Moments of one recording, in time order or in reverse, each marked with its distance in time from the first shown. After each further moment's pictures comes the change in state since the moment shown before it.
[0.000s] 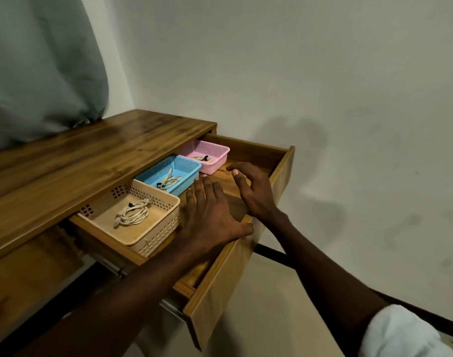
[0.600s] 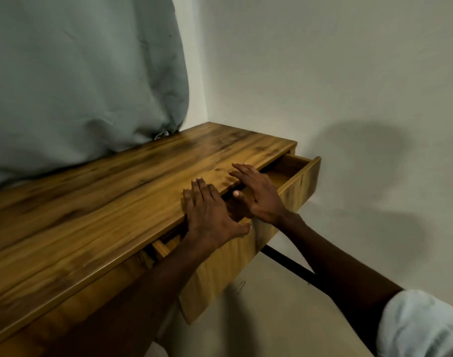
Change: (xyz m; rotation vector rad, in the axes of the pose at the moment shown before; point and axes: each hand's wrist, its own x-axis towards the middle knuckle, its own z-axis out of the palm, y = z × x) left_hand 0.078 -0.194 -0.027 0.195 0.038 -0.305; right_hand 0.111 -0.005 0.195 -0.139 -0.471 -0.261
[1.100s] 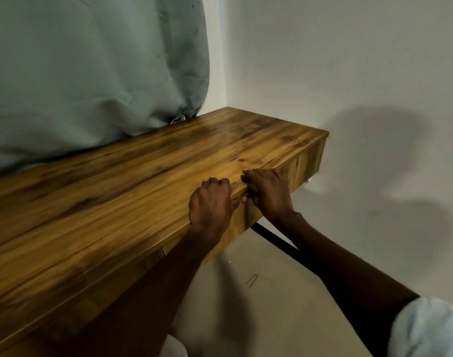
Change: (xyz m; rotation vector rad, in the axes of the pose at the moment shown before) left_hand 0.038 -0.049 0.029 0.062 0.249 0.008; right_hand 0.028 -0.013 0.058 -0.224 0.124 -0.020
